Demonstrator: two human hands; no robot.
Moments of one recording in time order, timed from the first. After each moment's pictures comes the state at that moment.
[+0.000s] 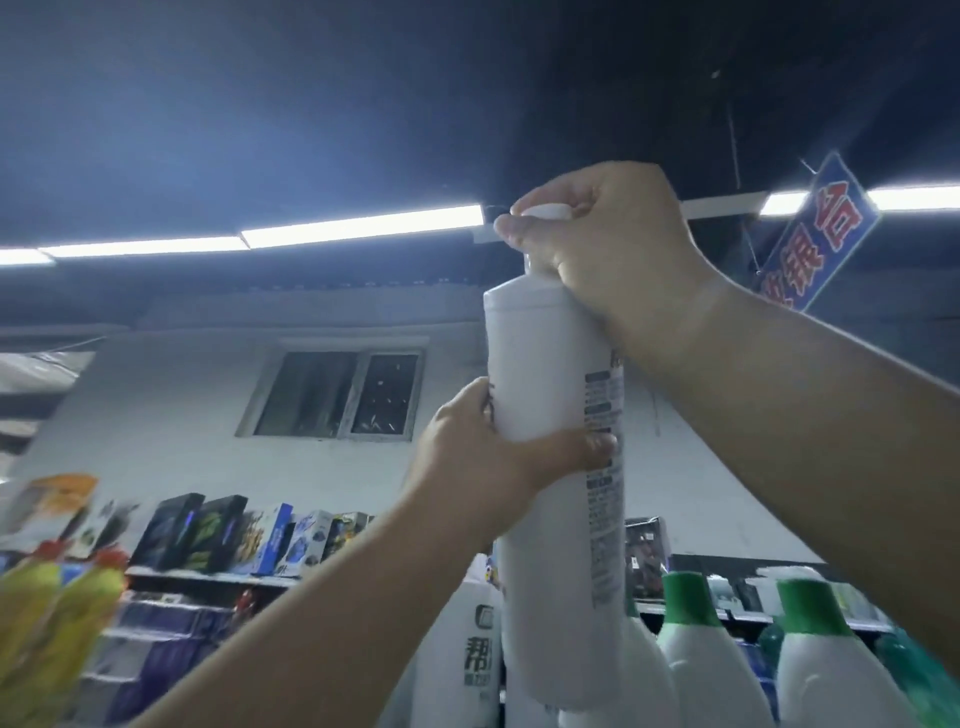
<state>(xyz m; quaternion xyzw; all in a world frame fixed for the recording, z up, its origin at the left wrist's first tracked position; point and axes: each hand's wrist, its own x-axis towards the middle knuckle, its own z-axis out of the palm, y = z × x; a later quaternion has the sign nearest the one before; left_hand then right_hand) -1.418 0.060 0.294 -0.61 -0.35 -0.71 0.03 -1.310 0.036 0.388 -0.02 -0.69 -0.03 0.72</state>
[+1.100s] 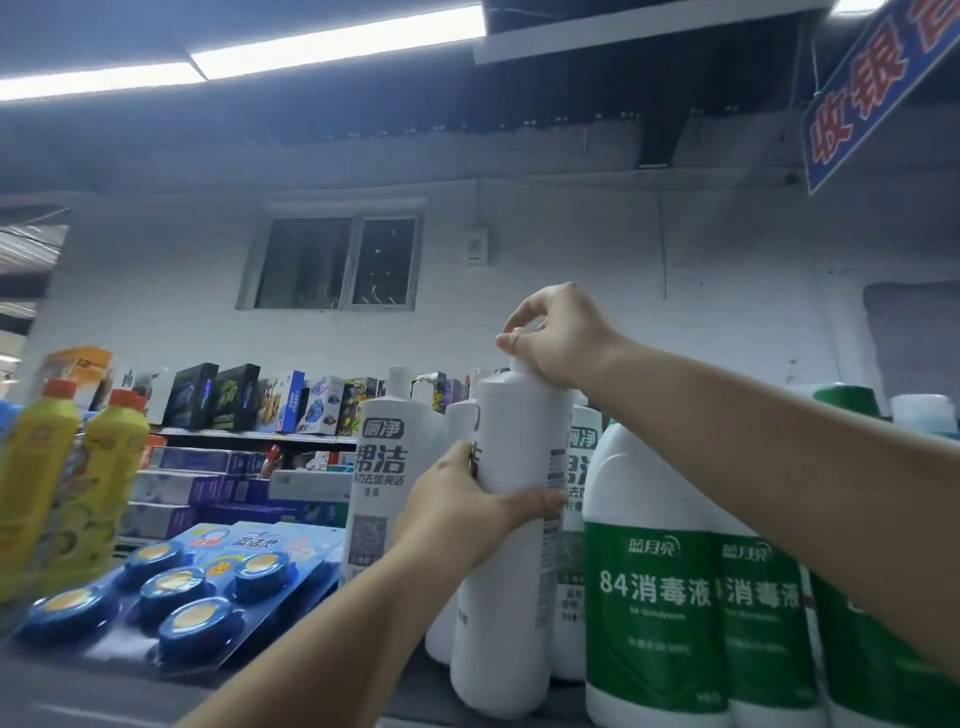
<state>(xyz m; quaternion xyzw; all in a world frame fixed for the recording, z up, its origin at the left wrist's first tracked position) -1.488 0.172 0.174 -0.56 -0.58 -0.59 -0.02 -1.385 0.200 0.298 -0.26 -0.80 -0.01 0.53</state>
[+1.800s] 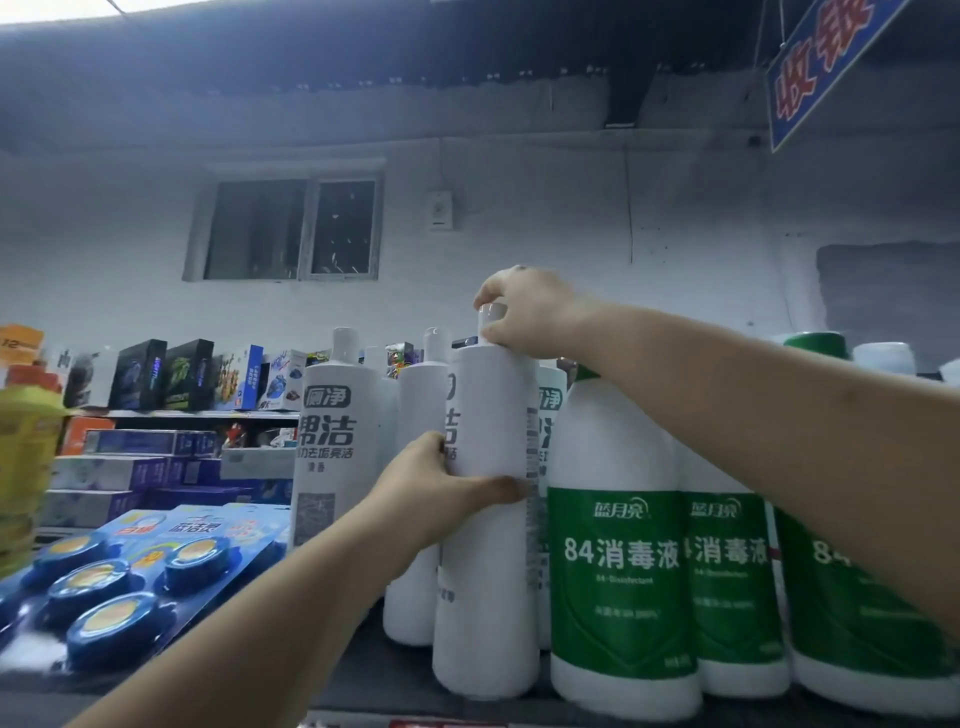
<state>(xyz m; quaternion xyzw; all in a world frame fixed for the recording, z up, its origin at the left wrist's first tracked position) -1.492 0.200 0.169 -0.59 -0.54 -0.58 -0.16 -1.380 0.231 0.299 -0.34 -0.84 -0.17 0.39</state>
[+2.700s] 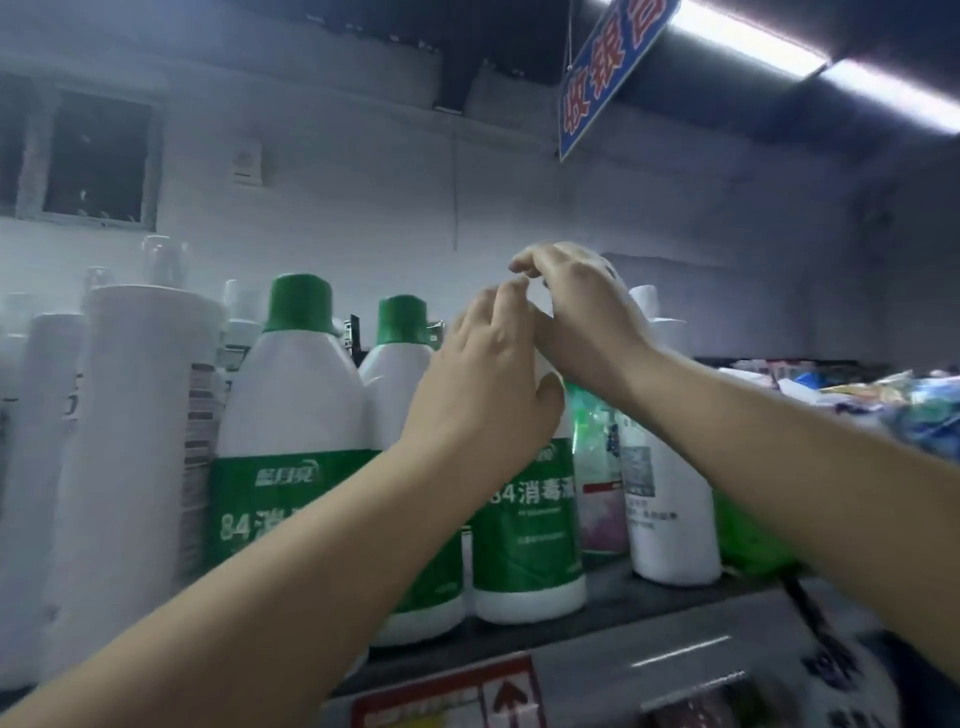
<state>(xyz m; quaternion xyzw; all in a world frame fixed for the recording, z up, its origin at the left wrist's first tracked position) -1.267 0.214 0.194 -0.76 -0.33 -0.51 0.23 -1.159 0.236 0.238 -0.40 -0.70 -0.29 0.51</state>
